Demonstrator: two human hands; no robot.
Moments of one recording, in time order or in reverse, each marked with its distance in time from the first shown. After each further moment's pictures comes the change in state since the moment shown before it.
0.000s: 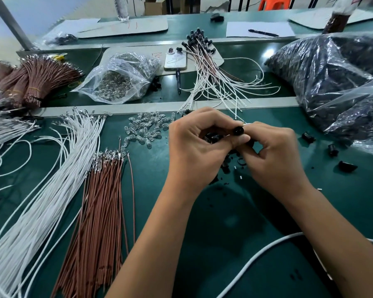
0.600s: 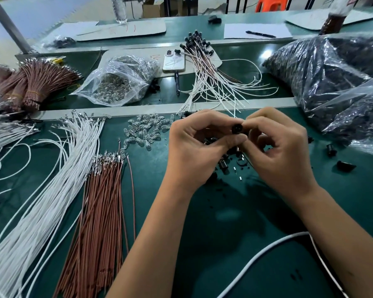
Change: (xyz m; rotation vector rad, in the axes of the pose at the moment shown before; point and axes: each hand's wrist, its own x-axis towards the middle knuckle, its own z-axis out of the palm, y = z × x) left_hand 0.002 -0.002 -0.002 -0.168 -0.070 -0.064; right_hand 0.003 -0.005 -0.011 0.086 0.069 -0.038
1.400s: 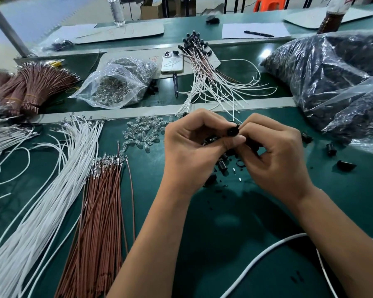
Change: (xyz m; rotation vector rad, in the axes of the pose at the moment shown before) left_hand -0.002 -0.002 0.001 -0.136 0.026 0.007; right_hand 0.002 -0.011 0.004 -0.023 -0.055 -0.056
